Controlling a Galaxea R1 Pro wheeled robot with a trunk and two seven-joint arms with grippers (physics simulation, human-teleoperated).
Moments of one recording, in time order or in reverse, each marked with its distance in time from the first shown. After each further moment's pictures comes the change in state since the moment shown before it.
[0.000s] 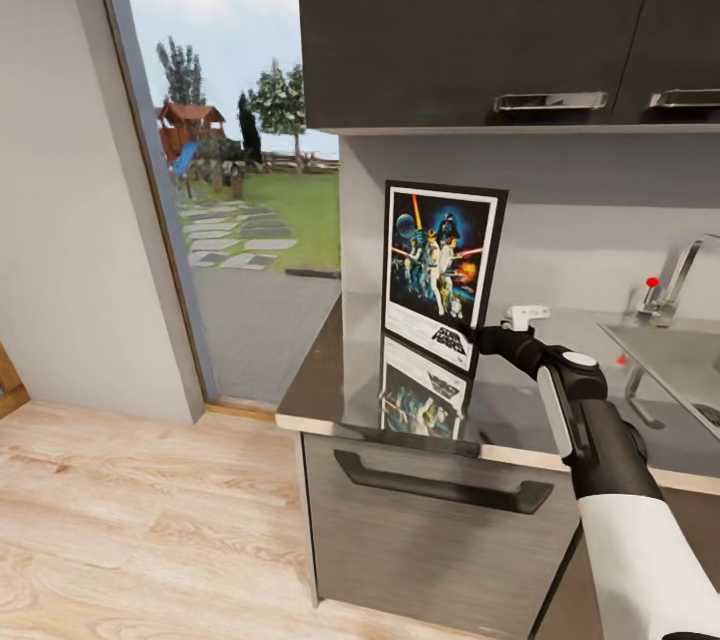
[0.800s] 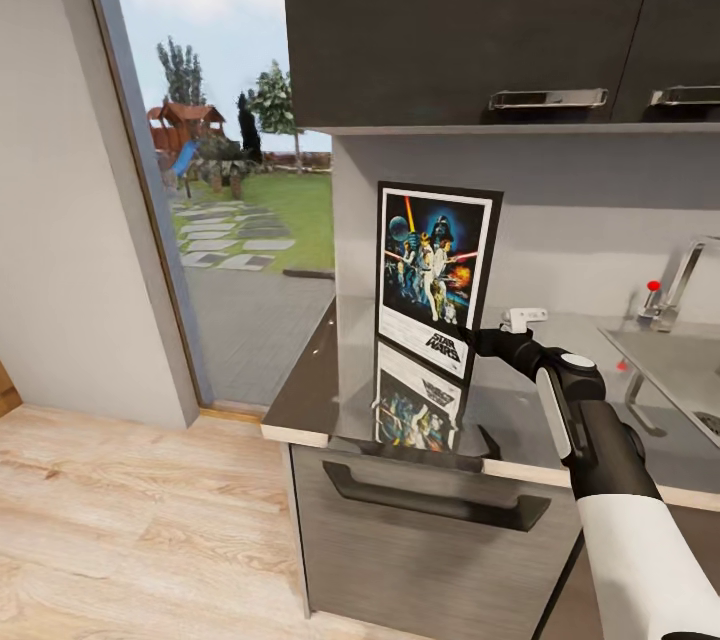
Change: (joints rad) left arm 0.000 0.000 0.000 0.000 0.000 -0.001 0.000; right arm 0.000 0.000 0.000 0.019 -0.001 -0.004 0.000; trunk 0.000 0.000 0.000
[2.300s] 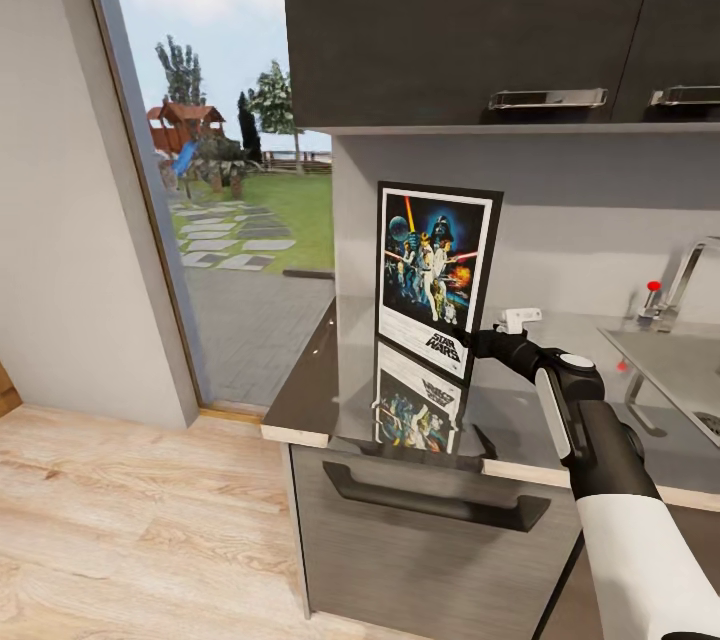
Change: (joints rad) left arm 0.000 0.000 0.000 0.000 0.001 0.000 0.000; right arm 0.000 0.000 0.003 0.003 0.002 -0.001 0.057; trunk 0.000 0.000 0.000
